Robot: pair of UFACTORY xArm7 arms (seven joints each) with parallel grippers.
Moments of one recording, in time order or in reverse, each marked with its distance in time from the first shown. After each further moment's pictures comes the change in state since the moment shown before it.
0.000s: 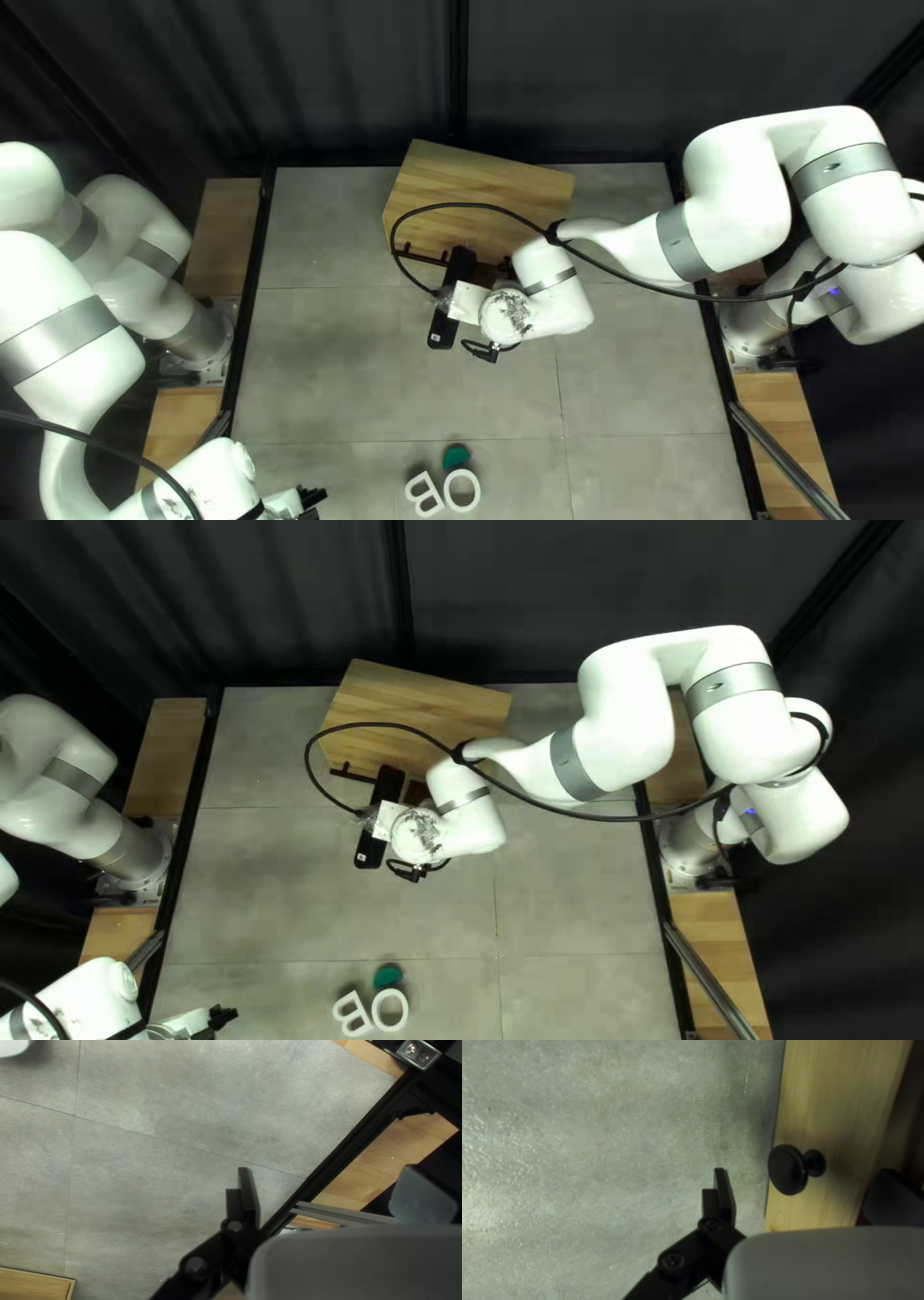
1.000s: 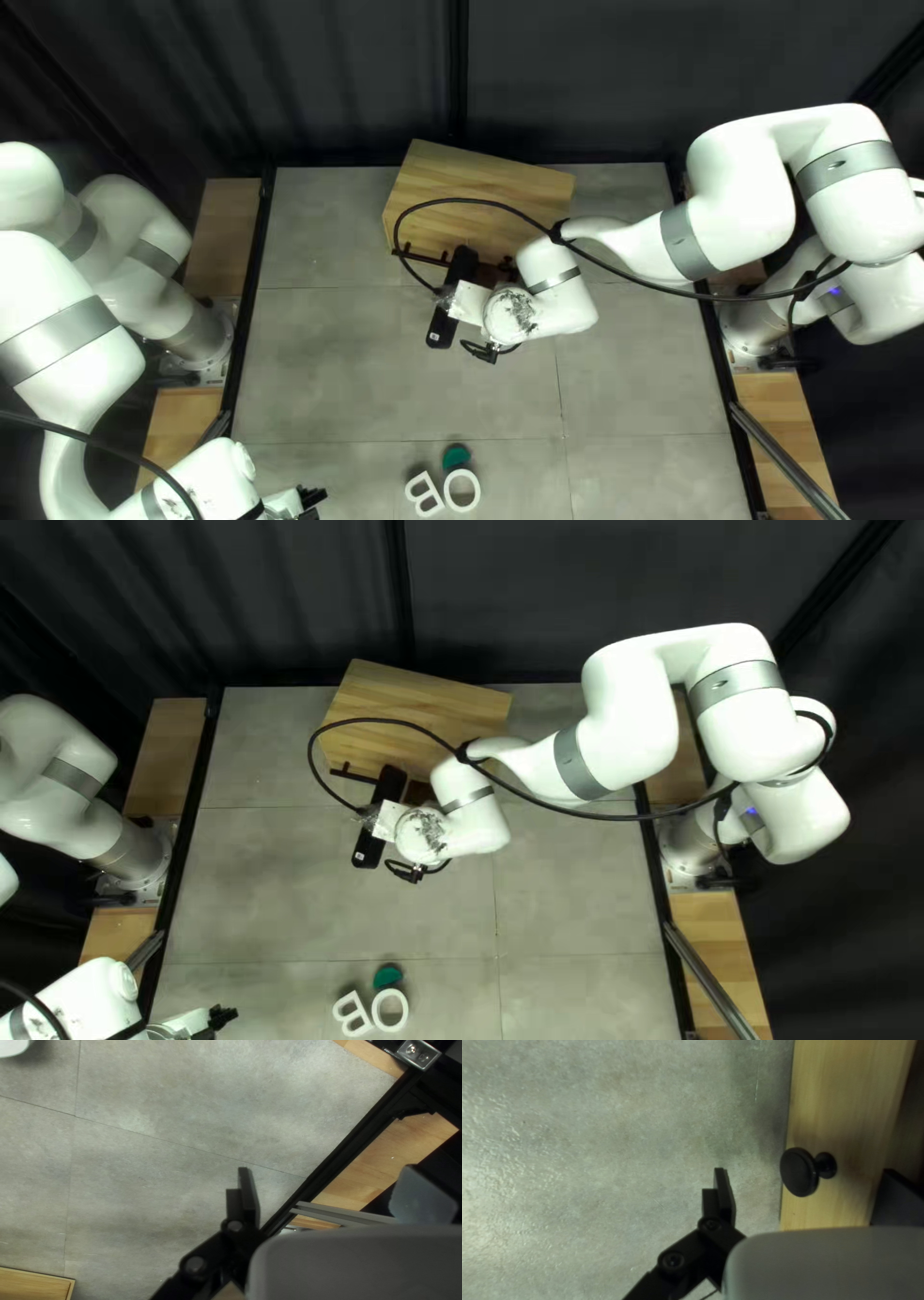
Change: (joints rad) left arm 0.000 0.000 0.000 0.000 0.000 0.000 0.000; right arm 0.000 0.000 0.003 -0.007 0.011 -0.051 0.030
